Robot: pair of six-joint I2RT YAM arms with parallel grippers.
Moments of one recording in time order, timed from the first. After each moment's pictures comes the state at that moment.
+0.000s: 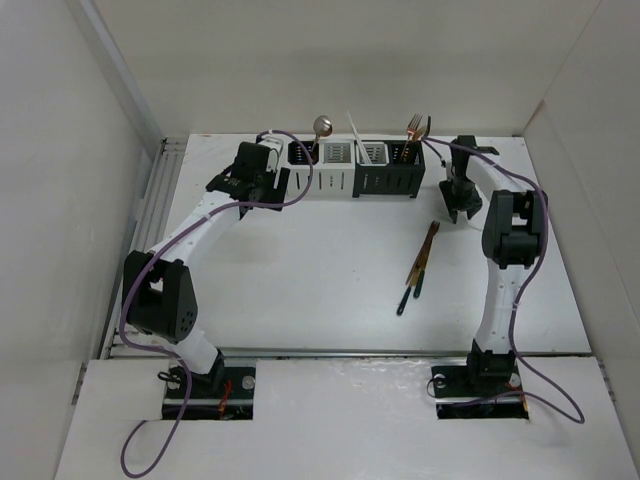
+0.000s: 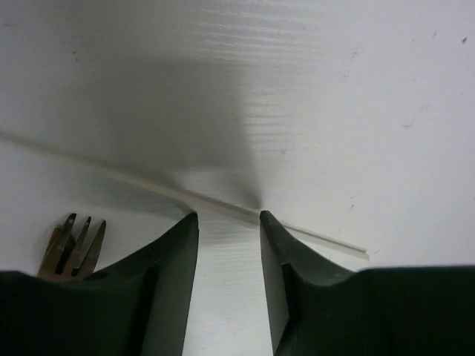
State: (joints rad) left arm -0.34 1.61 1.32 -0.49 -0.18 0.00; right arm -0.01 2.25 1.85 -0.96 0.20 -0.18
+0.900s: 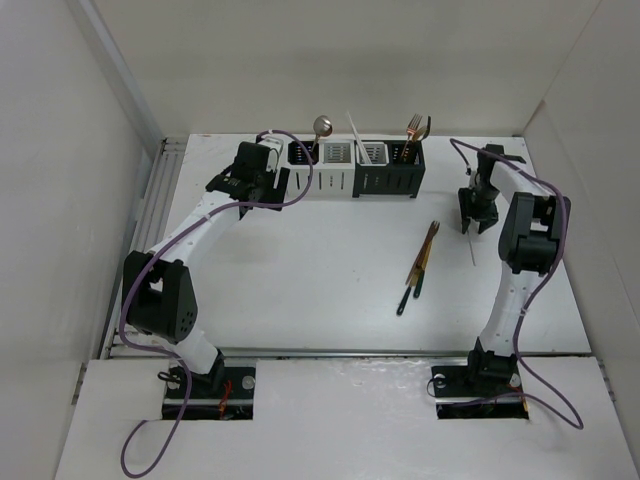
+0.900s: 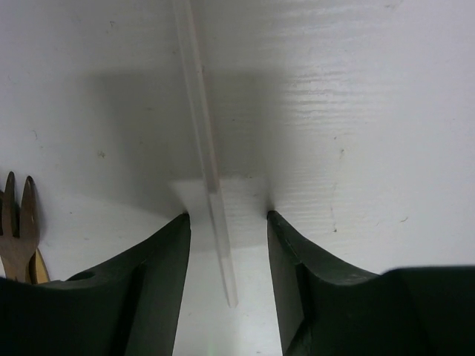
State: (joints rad) left arm -0.34 1.61 1.32 -0.49 -0.18 0.00; right arm -0.15 2.18 1.71 -0.95 0.06 -0.09
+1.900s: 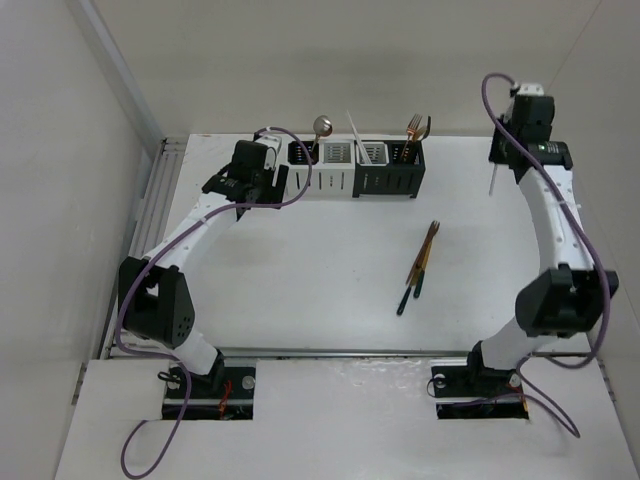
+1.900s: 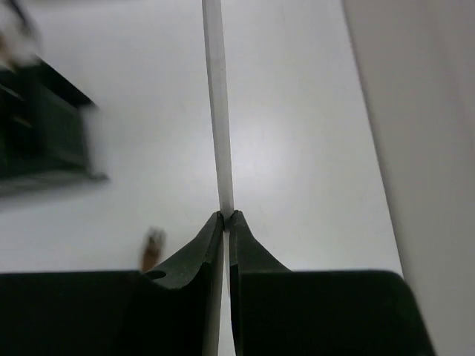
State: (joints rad) left arm -0.34 1.57 1.32 -0.49 -0.18 0.00; right arm -0.09 1.69 1.66 -0.75 0.18 0.00
